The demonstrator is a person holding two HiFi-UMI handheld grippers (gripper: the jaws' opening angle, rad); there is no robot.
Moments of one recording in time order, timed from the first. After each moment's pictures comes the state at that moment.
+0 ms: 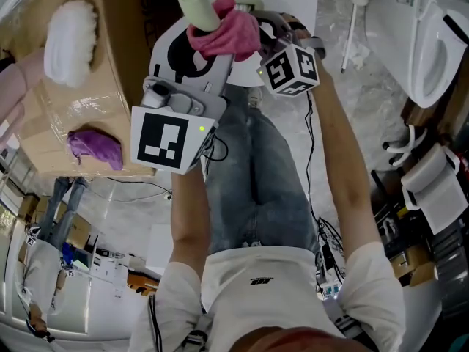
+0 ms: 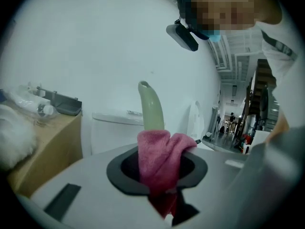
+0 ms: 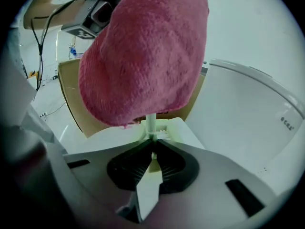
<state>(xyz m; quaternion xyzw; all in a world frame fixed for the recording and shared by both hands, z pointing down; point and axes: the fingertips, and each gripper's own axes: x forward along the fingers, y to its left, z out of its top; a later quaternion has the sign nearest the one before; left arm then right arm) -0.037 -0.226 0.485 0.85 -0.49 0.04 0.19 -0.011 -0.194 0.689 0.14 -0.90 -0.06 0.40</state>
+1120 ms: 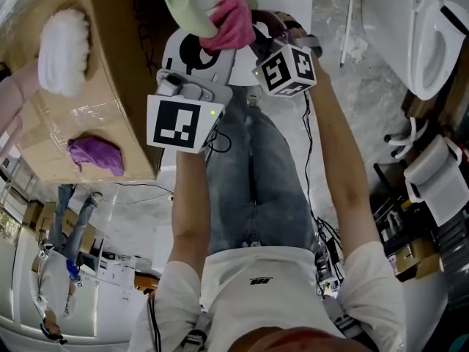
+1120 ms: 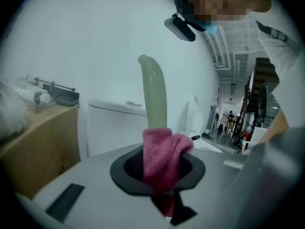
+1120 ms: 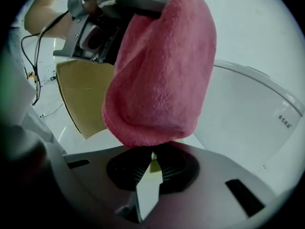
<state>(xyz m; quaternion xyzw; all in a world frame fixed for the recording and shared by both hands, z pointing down) -0.022 -0.225 0.527 0.86 -0.47 0.05 0.18 -0.011 -0.195 0.690 0.16 -0.90 -0.05 0.39</state>
